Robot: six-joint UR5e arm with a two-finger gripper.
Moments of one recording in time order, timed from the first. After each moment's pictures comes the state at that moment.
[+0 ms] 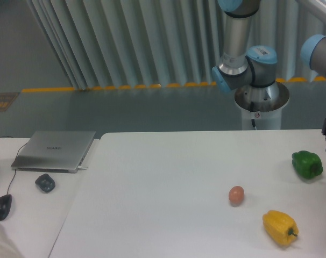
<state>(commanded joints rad) 2.60 -1.88 -1.40 -1.40 1.56 1.70</state>
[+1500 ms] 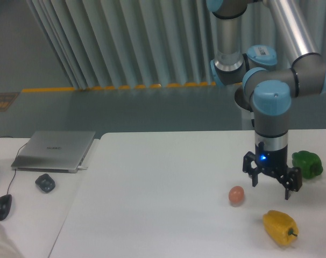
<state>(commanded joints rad) 2.30 -1.93 -1.53 -1.08 1.55 0.59</state>
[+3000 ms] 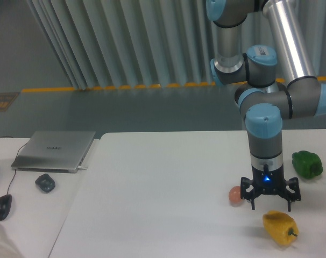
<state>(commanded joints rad) 2.30 -2.03 -1.53 -1.00 1.65 0.22</state>
